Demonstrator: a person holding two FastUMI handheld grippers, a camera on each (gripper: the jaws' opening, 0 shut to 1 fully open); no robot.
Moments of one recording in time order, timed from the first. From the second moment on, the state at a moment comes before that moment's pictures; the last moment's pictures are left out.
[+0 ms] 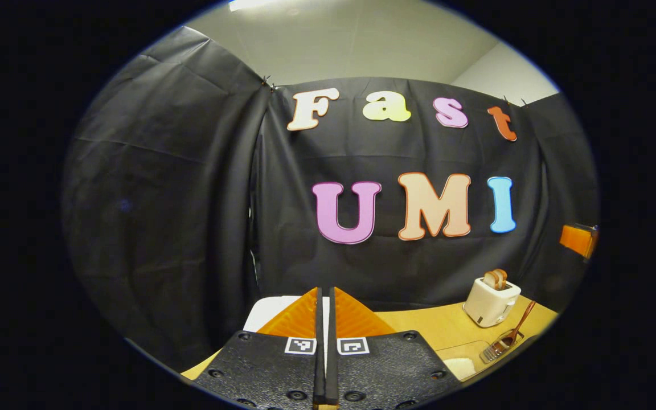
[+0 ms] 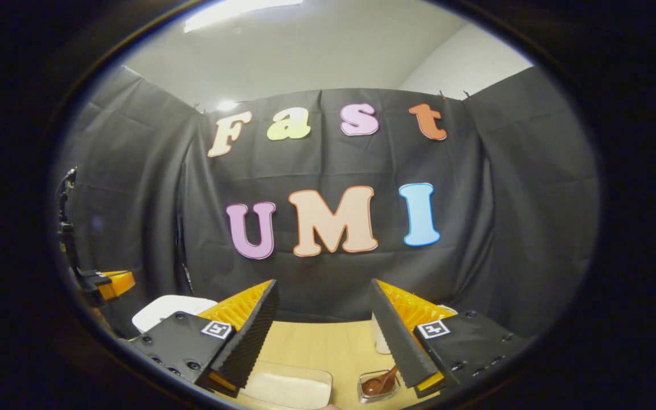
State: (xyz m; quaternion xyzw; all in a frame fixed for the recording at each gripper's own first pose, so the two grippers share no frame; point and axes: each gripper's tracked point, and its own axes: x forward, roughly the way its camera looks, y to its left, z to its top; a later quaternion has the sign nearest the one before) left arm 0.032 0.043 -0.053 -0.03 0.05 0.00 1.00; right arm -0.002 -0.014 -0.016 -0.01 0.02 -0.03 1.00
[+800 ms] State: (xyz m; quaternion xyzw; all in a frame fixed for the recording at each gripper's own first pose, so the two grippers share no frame) left arm 0.072 0.060 -0.161 -0.08 0.17 -0.02 0.98; right arm -0.016 -0.020 -0.020 -0.04 0.03 -0.06 1.00
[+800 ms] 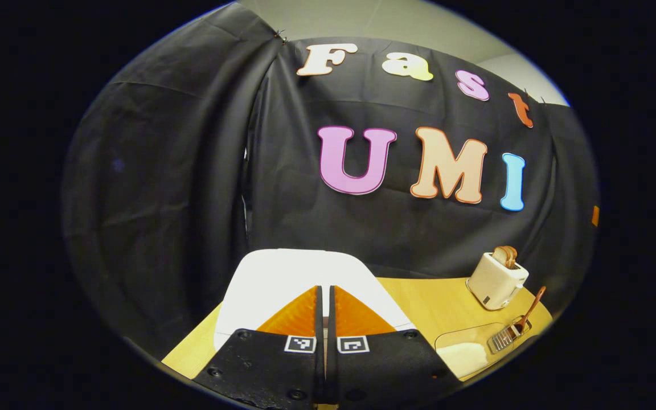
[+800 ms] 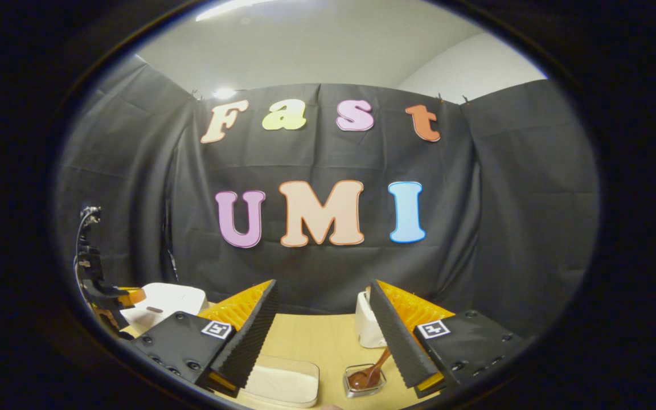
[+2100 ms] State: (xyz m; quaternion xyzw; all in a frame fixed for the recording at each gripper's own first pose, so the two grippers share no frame) left arm 0.074 0.059 -0.184 -0.05 0.18 0.00 0.98; right arm -0.039 -0.049 -0.016 -0.04 0.03 -0.08 1.00
